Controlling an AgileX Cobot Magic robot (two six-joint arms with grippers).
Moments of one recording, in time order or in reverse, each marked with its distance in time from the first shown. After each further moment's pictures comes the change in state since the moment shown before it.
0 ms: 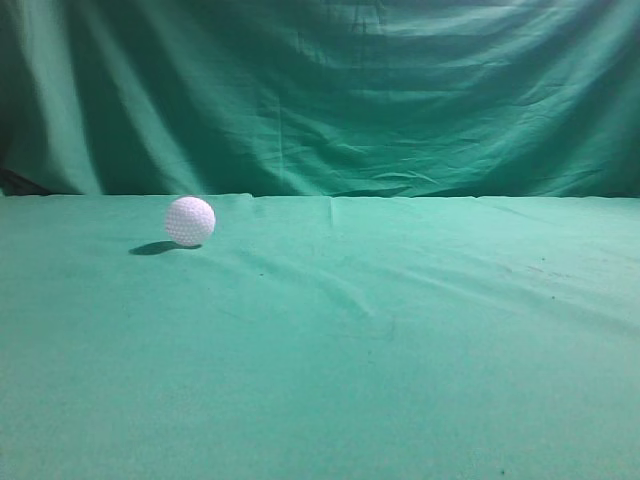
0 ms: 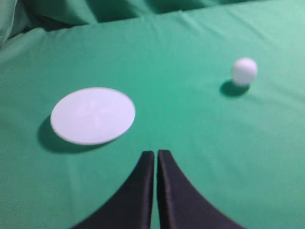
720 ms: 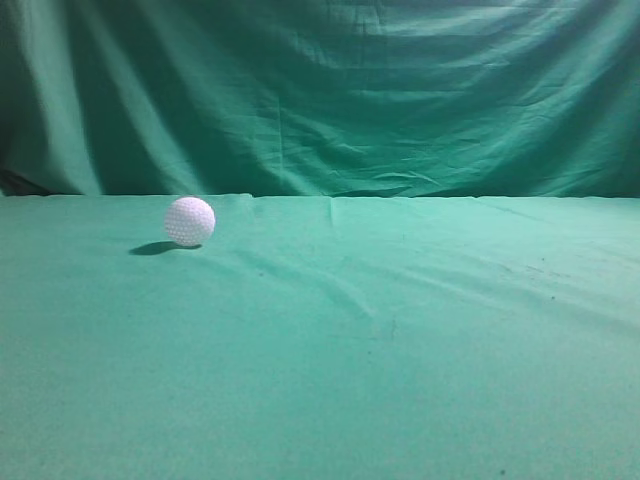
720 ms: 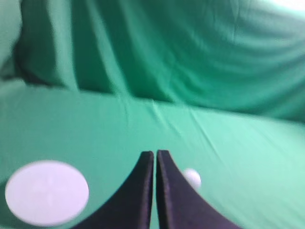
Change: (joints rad) left arm 0.000 0.147 -0.243 -0.252 -0.078 -0.045; right arm 0.000 0.000 0.000 0.000 0.000 0.000
